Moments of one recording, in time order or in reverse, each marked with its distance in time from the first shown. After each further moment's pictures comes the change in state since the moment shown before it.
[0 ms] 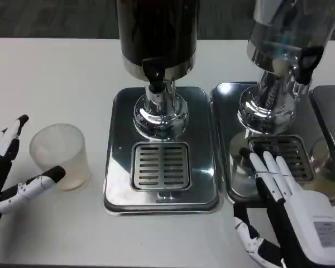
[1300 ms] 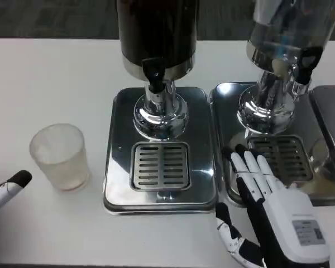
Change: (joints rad) left arm 0.169 -0.016 0.155 -0.161 -0.007 0.077 0.050; right arm -0.027 0.046 0.065 0.000 -0.075 0.053 0.002
